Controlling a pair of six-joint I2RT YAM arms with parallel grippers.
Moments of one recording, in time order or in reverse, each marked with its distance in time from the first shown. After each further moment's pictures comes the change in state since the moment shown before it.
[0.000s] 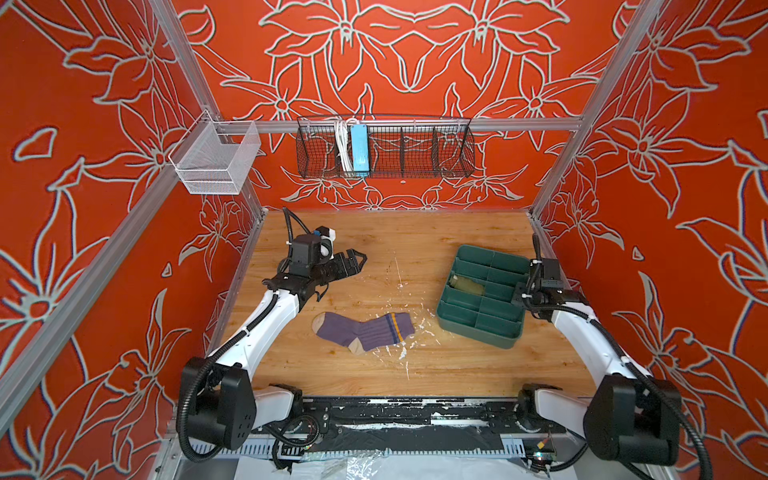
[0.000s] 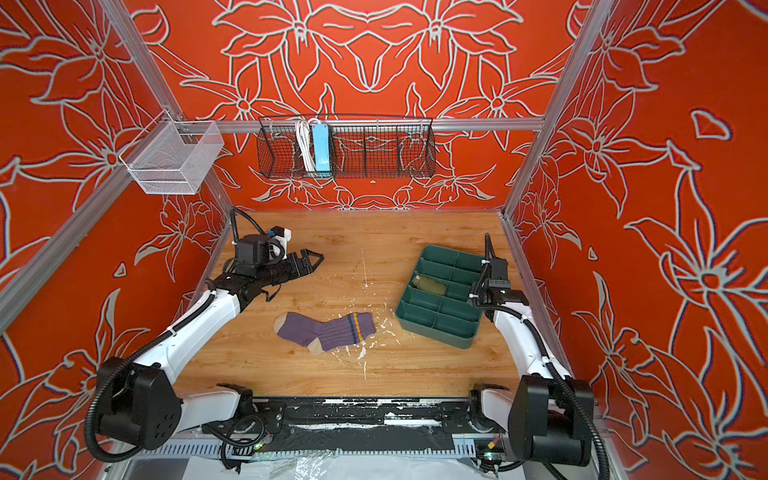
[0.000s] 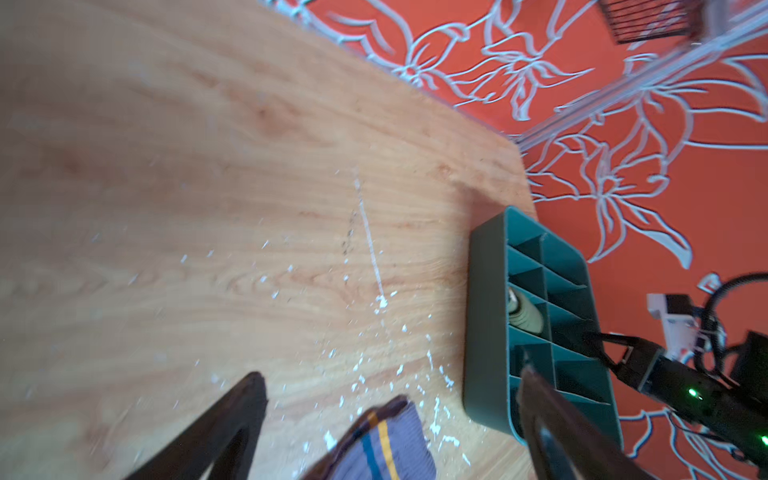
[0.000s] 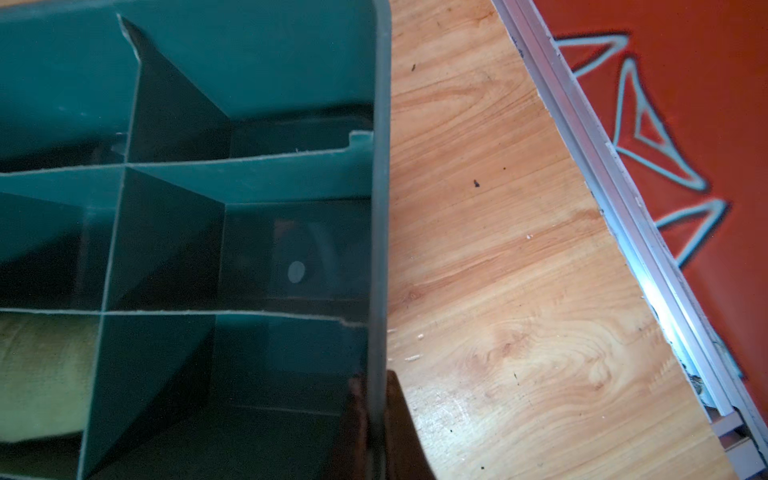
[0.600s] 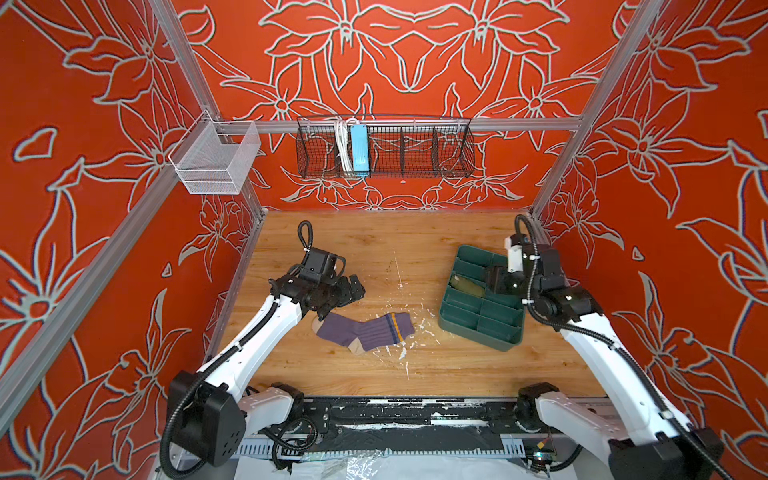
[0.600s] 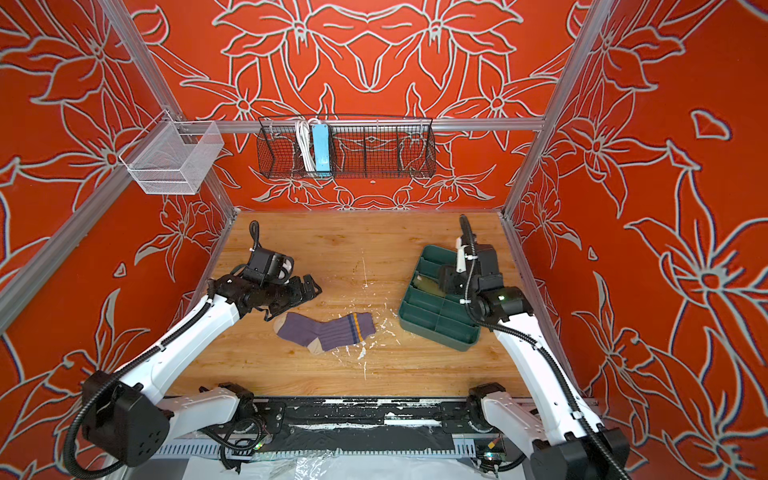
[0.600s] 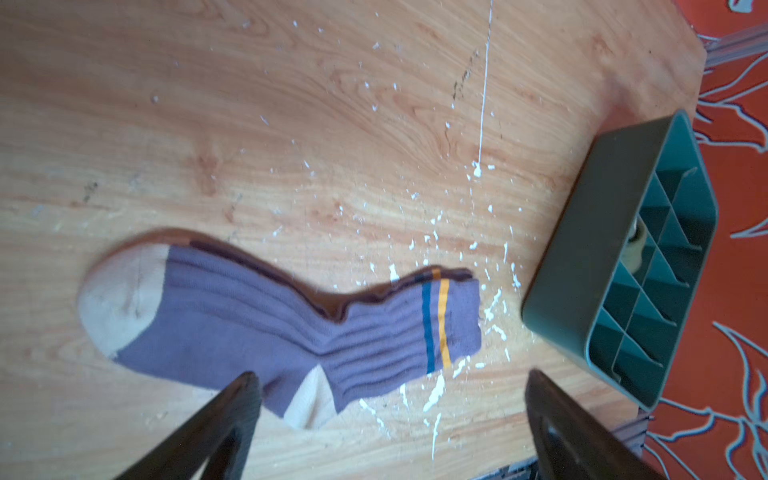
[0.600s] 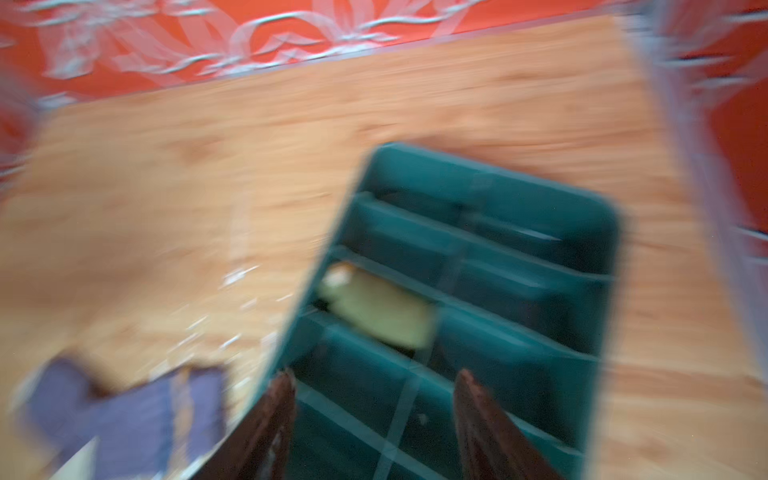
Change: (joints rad) left arm -0.154 -0.093 0.021 -0.475 -0.200 -0.148; right arm 0.364 -0.195 0.188 -0.080 -0.225 0.001
